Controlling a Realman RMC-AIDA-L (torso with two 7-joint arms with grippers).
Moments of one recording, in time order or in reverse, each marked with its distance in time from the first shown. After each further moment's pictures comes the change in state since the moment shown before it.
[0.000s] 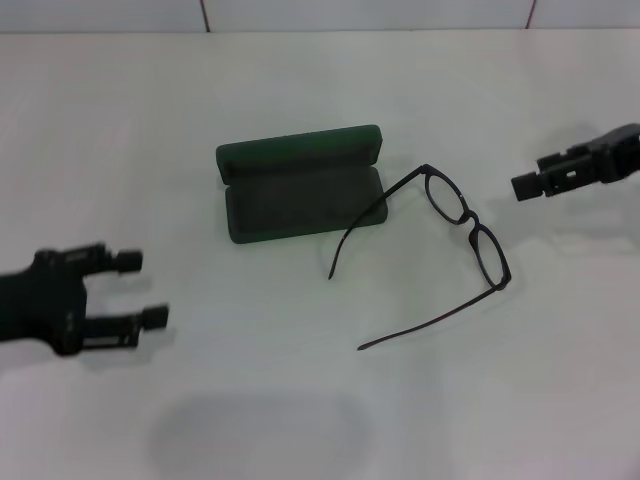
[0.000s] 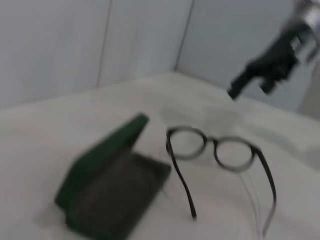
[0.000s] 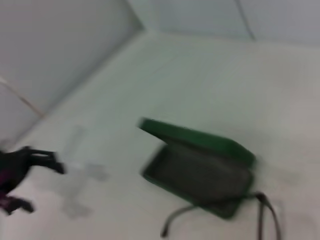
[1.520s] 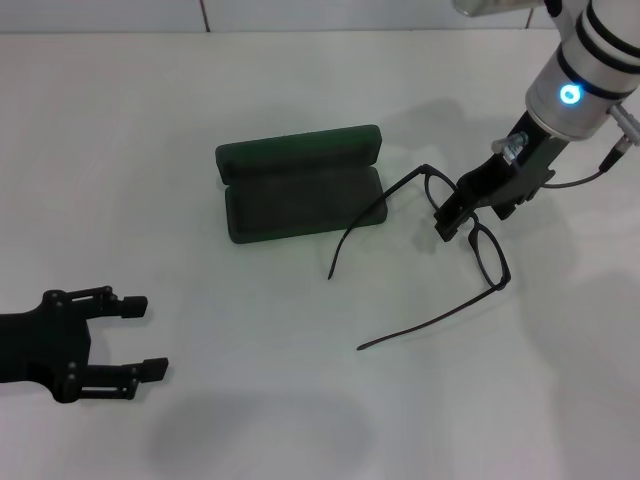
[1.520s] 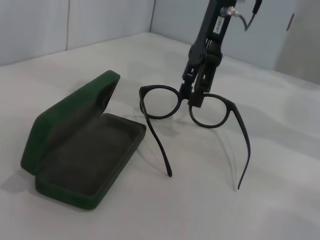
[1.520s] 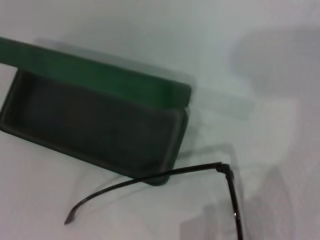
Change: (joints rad) left arm -0.005 0.000 -0.009 -0.028 0.111 0.021 0.094; right arm 0.464 0.160 -0.249 0.275 -0.529 0.232 0.653
